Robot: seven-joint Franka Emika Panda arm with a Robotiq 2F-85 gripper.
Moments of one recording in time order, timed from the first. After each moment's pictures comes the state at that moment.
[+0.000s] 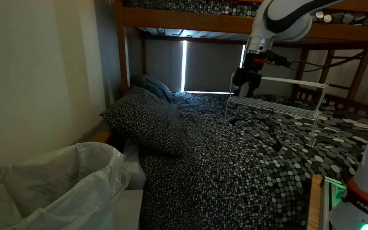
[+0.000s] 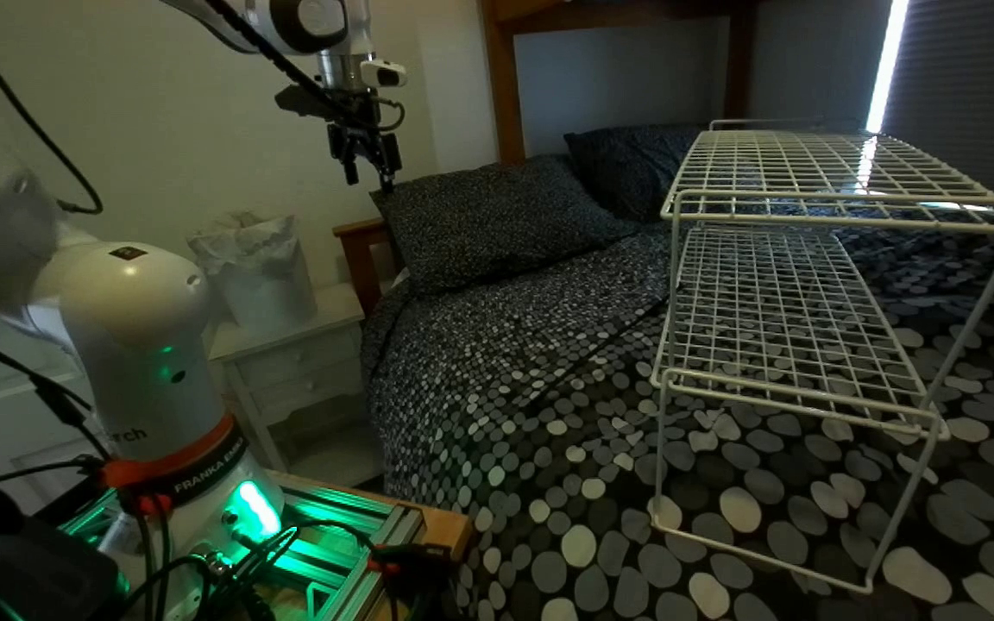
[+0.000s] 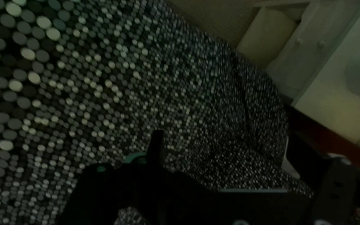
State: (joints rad) arm -0.05 -0.45 -0.06 -2.38 0.15 2.03 0.07
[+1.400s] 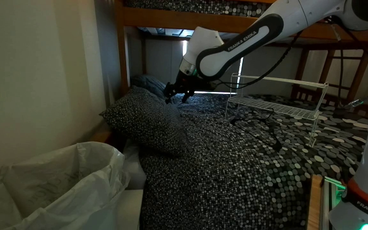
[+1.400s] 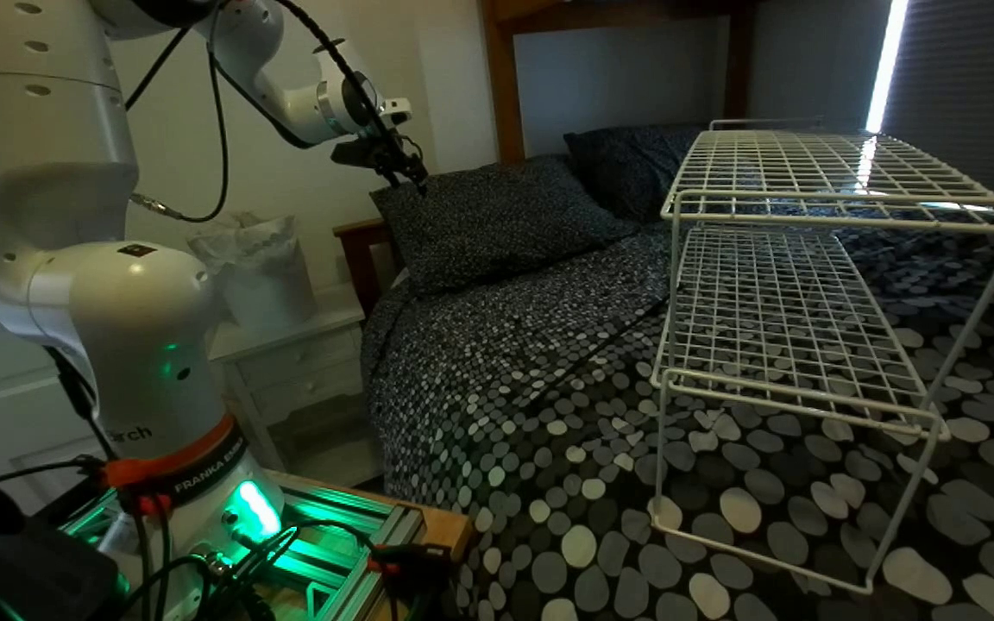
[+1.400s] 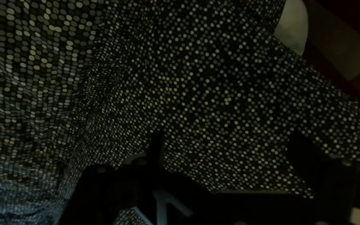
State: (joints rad) arm 0.03 0.21 0.11 -1.95 -0.22 2.62 0.55
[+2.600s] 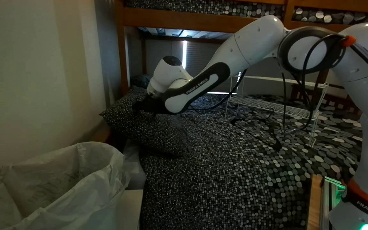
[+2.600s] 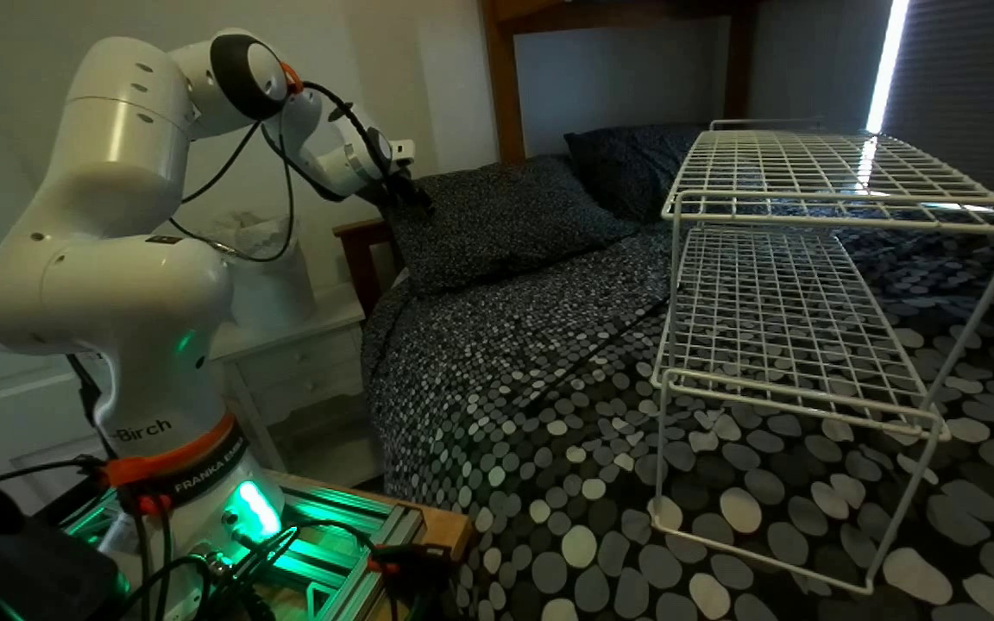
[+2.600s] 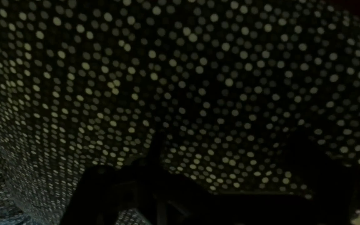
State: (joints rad) arm 0.34 0.71 -0.18 -1.47 -0.30 2.80 0.97
